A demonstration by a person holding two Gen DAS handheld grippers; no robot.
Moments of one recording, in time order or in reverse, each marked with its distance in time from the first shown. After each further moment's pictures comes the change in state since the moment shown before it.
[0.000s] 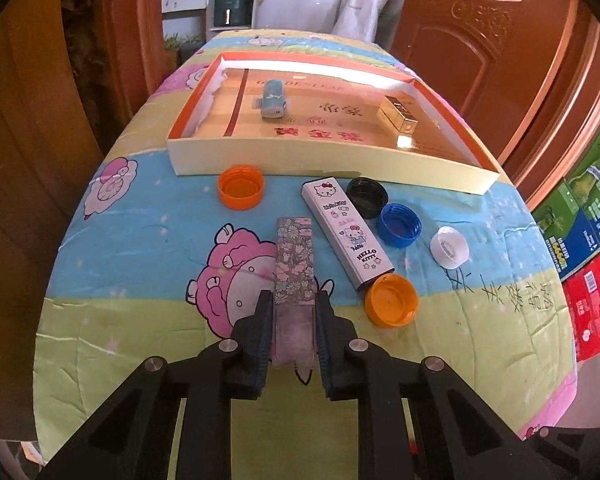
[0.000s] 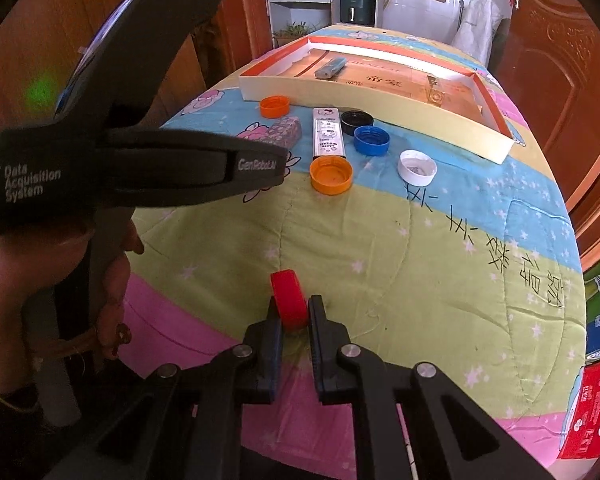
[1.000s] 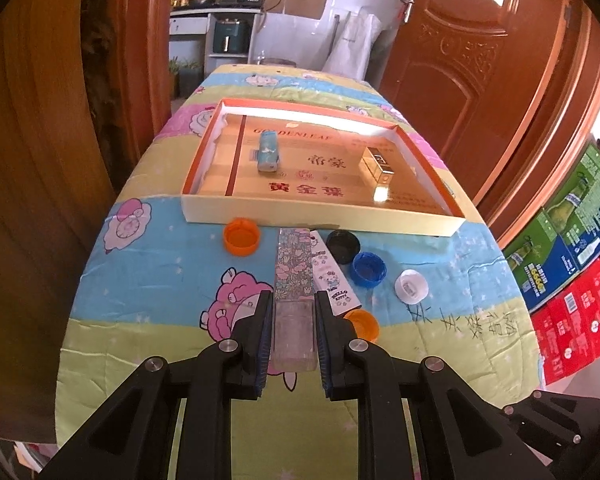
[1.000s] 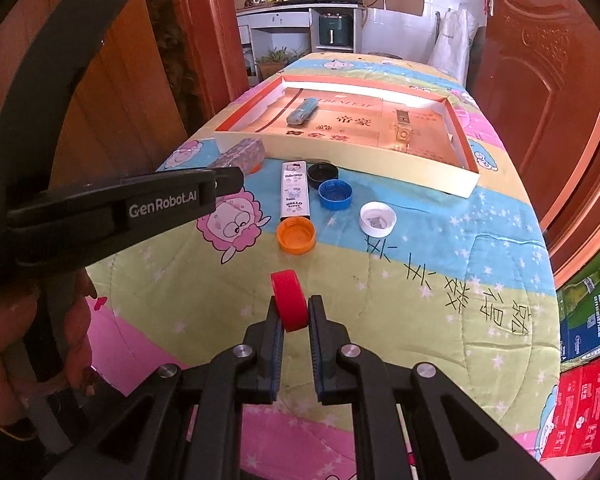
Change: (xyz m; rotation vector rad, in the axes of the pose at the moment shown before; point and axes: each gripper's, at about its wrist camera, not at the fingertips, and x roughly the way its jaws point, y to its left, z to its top) left arm -0.048 0.004 0.012 -0.030 -0.108 -0.051; right arm -0.024 -0.019 0.027 0.058 -0.088 -0.027
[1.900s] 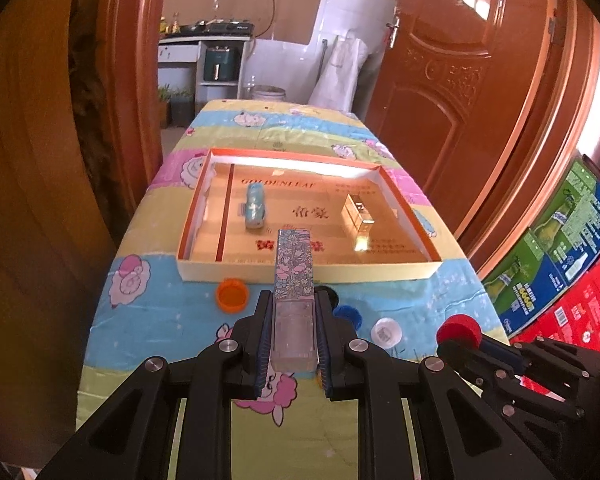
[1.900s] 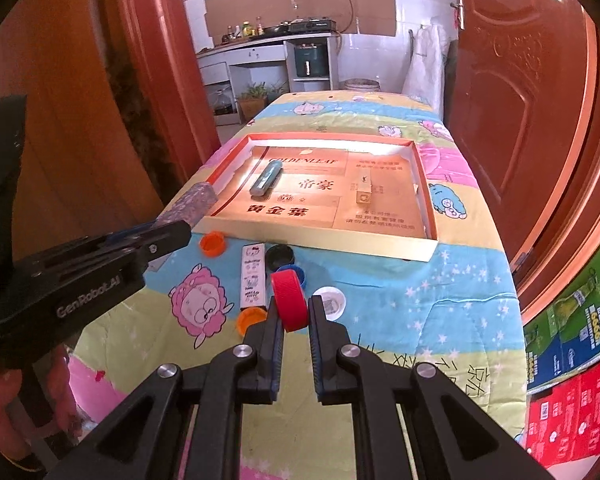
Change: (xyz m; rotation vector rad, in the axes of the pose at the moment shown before) left arm -0.025 -0.012 0.036 0.032 -0.093 -0.033; right arm -0.022 -0.041 0.052 0.086 -0.116 -0.018
